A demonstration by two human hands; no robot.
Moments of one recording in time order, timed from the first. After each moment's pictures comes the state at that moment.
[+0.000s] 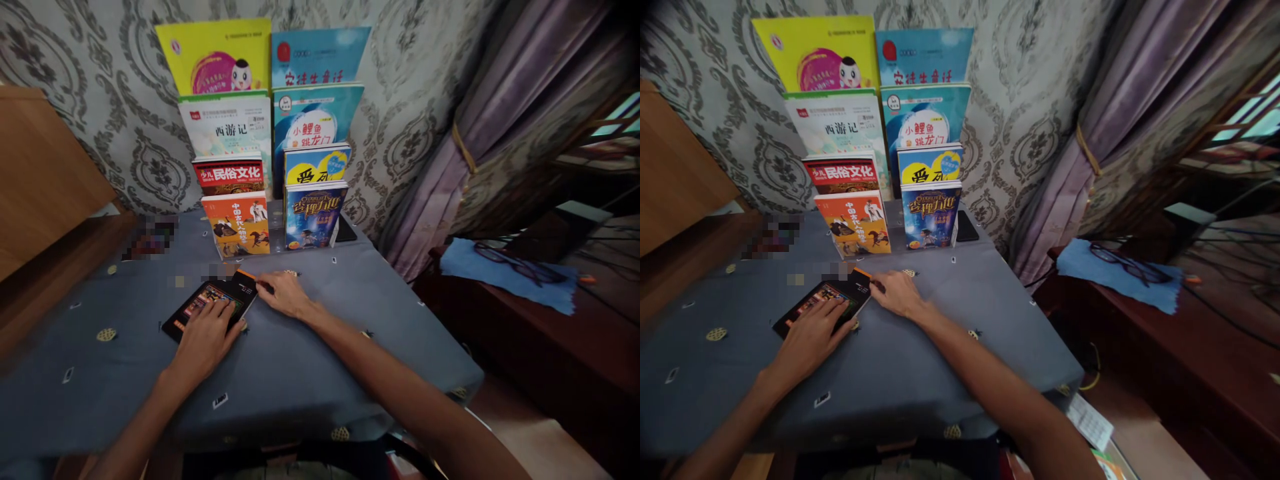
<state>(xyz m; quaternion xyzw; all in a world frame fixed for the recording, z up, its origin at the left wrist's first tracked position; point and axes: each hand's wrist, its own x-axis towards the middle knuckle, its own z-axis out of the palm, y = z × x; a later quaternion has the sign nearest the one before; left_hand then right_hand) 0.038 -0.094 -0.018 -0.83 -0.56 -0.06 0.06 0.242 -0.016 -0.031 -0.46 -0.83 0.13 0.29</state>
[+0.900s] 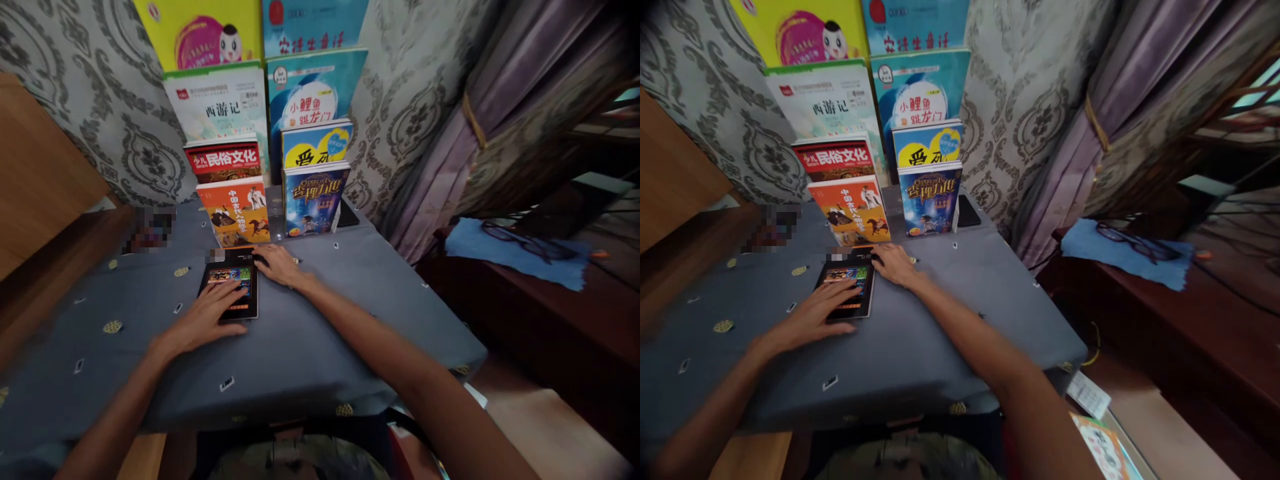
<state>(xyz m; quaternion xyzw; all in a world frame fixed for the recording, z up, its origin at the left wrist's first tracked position) -0.008 -0.055 -0.028 -0.91 -0.40 -0.05 -0.06 0.235 0.042 -0.058 -0.43 -0.85 0.11 0.28</state>
